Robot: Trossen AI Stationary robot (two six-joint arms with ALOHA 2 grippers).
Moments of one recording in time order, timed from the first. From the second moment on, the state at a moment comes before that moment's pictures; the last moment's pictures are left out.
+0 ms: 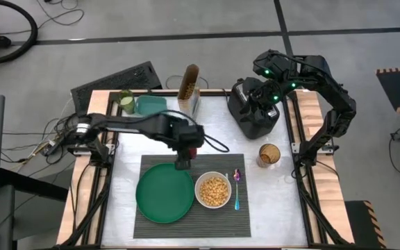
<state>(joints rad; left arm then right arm) -0.03 1.78 1.79 -1.21 -0.11 -0.10 -0.28 1.62 2.30 -1.57 -0.39 0.03</state>
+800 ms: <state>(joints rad) -0.01 1.99 1.61 -1.01 -0.06 -0.13 -0.28 1.61 2.30 -1.57 -0.39 -0.03</state>
